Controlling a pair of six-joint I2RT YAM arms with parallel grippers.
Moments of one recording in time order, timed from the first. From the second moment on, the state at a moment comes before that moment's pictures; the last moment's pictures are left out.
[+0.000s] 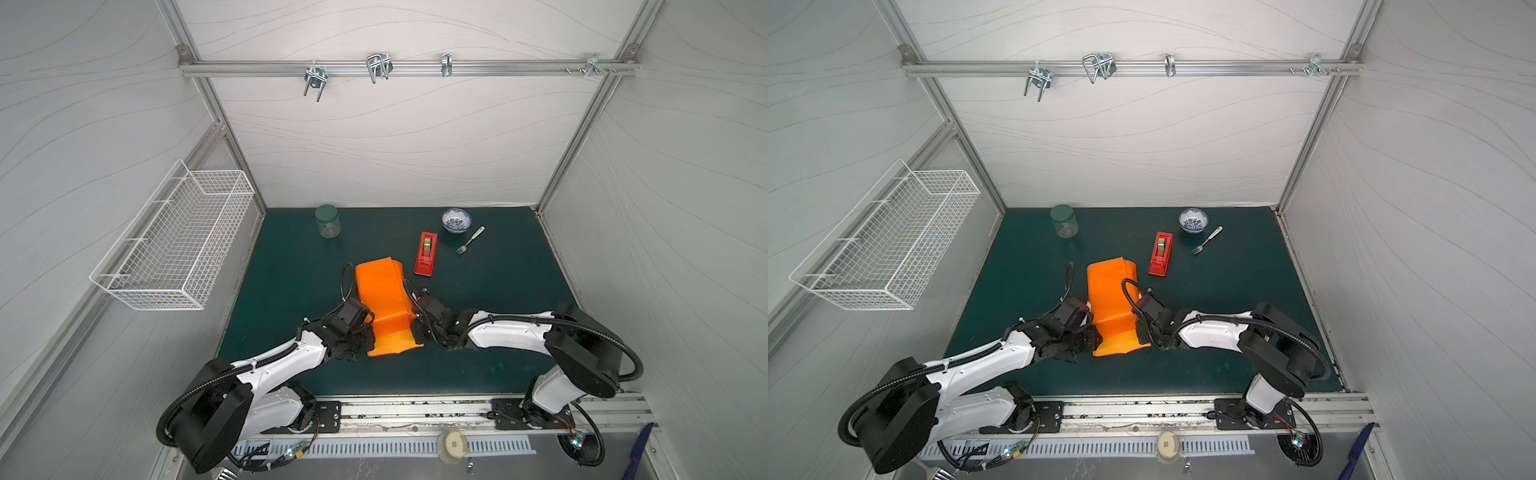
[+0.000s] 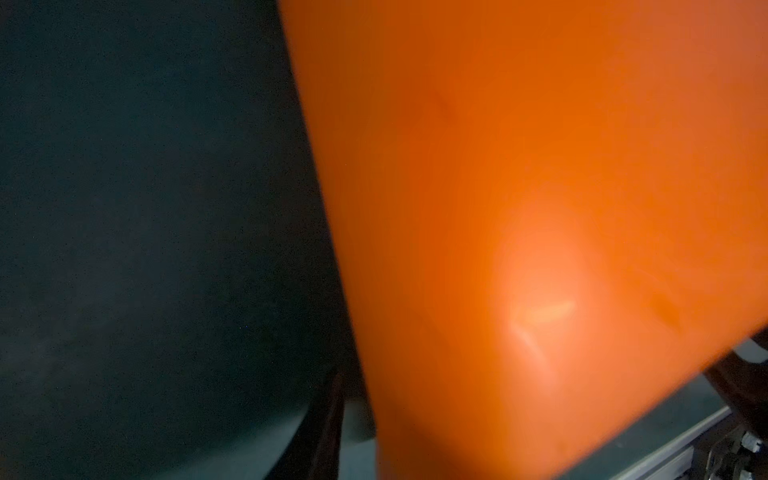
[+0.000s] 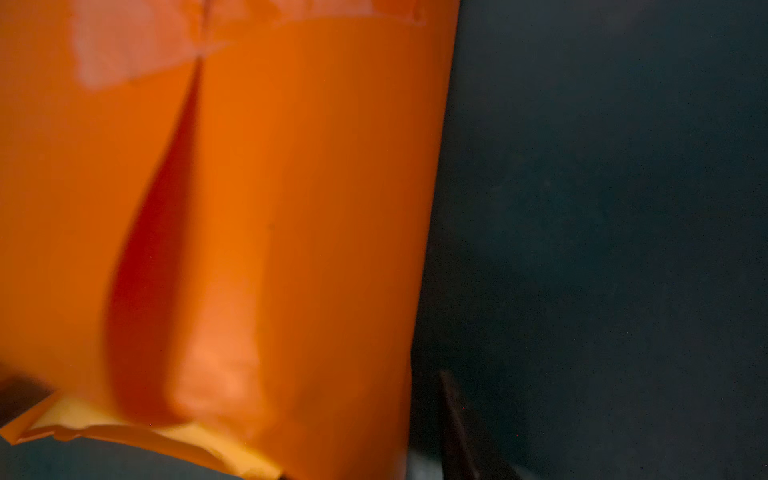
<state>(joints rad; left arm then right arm) -0.63 1.14 0.45 -0.39 0.10 -0.76 1.04 1.59 0.76 -0.16 0.12 0.61</state>
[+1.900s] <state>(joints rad) -0.63 1.23 0.51 -0.40 0.09 -0.75 1.04 1.45 0.69 -0.18 0.03 0.60</state>
